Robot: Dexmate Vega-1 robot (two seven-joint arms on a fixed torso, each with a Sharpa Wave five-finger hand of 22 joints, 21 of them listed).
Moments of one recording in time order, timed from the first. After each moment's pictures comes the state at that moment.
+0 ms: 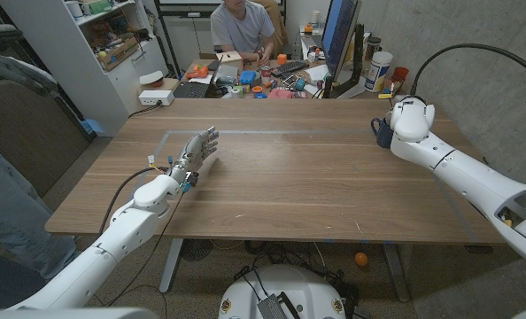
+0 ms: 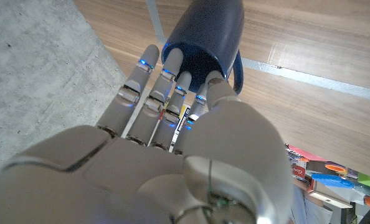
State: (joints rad) left arm 1.07 0.63 0.25 -1.59 -0.58 -0.10 0.00; left_hand 0.15 0.08 0.51 -0.14 0.17 0.13 0.11 0.19 0.18 0.08 0.07 0.22 0.20 0.00 0.13 0.19 0.19 -0.06 0.17 0.20 0.18; right arm -0.47 -0.73 -0.70 -1.60 -0.94 -0.90 0.53; right_hand 0.95 0.05 0.31 -0.12 0.20 0.74 -0.18 0.29 0.22 0.75 -0.11 0.32 0.25 0.95 -0.14 0.34 0.38 0.86 0.02 0.23 0.18
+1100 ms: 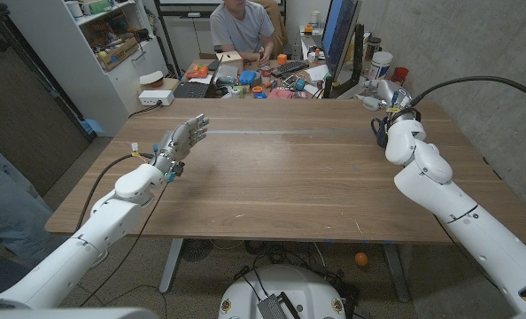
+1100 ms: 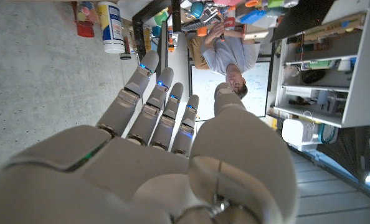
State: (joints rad) left arm 1.05 0.71 0.18 -1.59 -0.56 -0.17 -0.06; left_hand 0.15 0.08 0.51 -0.14 0.17 0.14 0.11 0.19 0.18 0.08 0.07 0.22 0.20 0.00 0.12 0.19 0.19 -0.06 0.17 0.20 0.18; right arm -0.98 -0.62 -0.30 -2.06 -0.54 -0.56 -0.21; right_hand 0.81 0.06 0.25 -0.06 0.21 0.54 -0.11 0.20 0.23 0.57 -0.04 0.26 0.28 0.70 -0.07 0.21 0.38 0.79 -0.04 0.21 0.19
